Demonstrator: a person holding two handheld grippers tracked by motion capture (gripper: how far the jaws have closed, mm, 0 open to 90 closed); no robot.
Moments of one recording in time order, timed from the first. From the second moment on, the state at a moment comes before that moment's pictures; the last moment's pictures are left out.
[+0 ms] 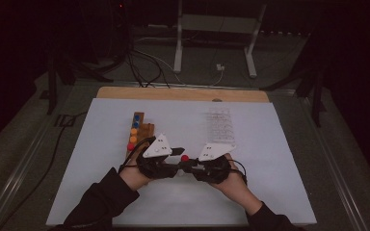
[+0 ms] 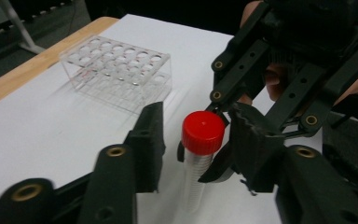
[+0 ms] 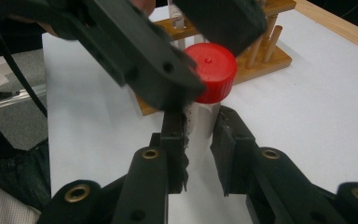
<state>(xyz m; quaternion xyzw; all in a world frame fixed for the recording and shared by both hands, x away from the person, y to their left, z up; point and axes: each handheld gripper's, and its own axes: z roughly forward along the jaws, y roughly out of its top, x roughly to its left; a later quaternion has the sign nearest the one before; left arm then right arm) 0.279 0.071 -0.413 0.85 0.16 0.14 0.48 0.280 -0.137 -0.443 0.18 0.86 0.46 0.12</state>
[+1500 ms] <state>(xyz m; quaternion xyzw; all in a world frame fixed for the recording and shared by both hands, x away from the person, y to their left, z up) 0.272 0.107 -0.386 0.83 0.18 0.18 0.50 0.286 -0.154 -0.456 0.24 0.85 0.45 0.15</state>
